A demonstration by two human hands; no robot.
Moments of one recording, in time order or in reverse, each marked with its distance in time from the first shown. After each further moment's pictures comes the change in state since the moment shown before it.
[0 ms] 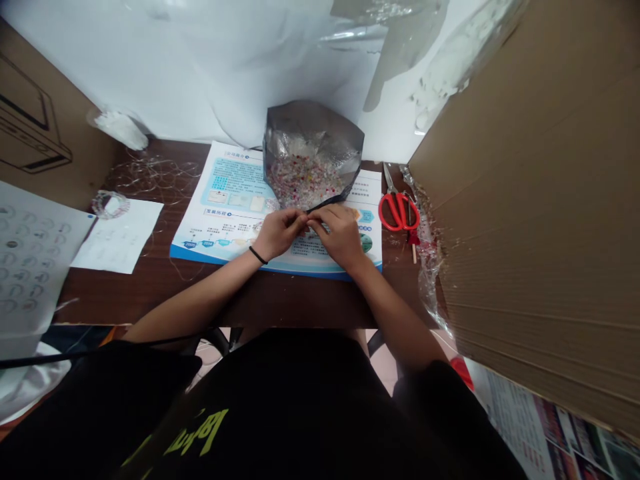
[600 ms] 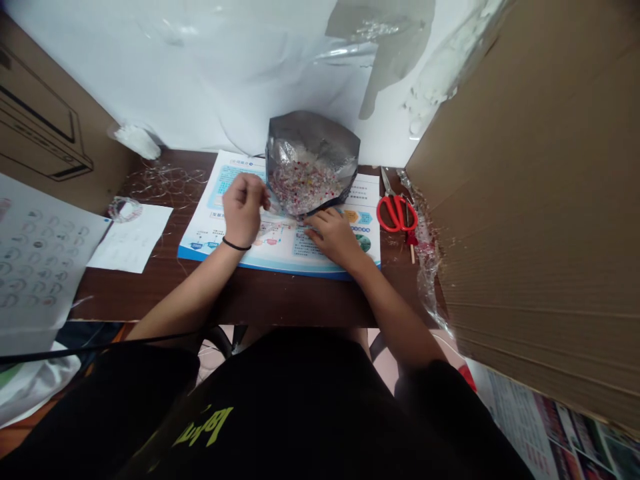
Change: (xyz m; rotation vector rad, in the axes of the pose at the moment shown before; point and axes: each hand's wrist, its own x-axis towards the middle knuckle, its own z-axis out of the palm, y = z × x) left_hand 0.013 0.018 -0.042 -0.027 0.495 0.241; right_hand 0.001 -0.001 -0.004 0.017 -0.316 0.001
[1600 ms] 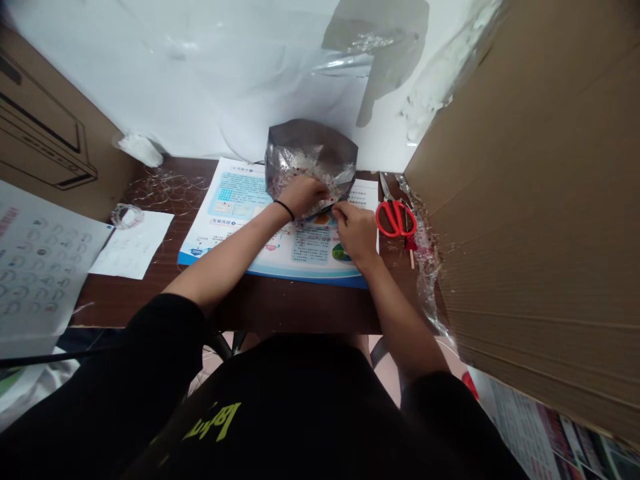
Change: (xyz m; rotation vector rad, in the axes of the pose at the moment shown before) left_hand 0.058 -0.023 0.081 0.853 -0.831 0.234; right_hand 0.001 0.027 -0.015 -0.068 0.330 0.274
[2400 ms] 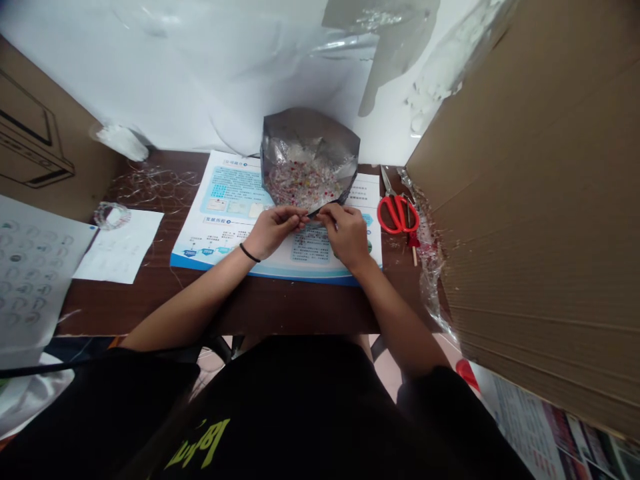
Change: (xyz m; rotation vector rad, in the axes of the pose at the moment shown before) left_hand -0.097 0.002 0.033 -1.366 0.196 -0.268; right_hand -0.008 -0.022 0.008 0.102 -0.024 -0.024
